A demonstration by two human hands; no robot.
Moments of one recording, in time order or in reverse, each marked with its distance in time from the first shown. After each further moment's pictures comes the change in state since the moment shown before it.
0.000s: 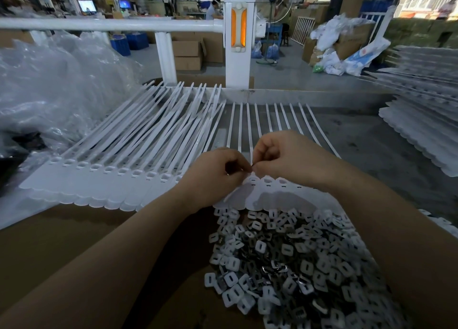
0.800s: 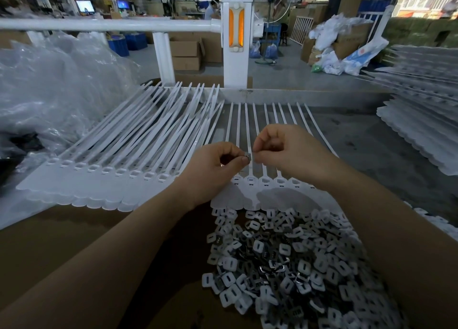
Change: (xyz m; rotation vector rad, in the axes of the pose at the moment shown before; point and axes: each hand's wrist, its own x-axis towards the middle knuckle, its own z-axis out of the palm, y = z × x) left_hand 0.000 0.009 0.000 -0.282 0.086 -0.060; right_hand 0.005 0.012 0.000 0.082 0.158 -0.015
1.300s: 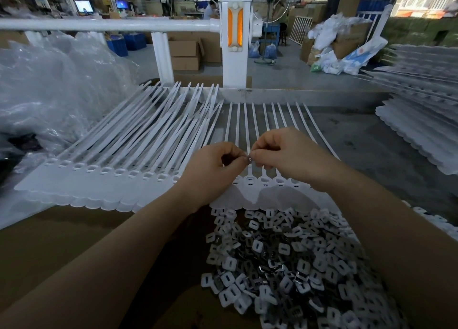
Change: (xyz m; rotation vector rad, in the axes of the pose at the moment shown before) left_hand -0.002 0.001 0.004 0.120 0.045 -0.008; right_hand -0.003 -0.005 0.003 -0.014 -0.034 0.062
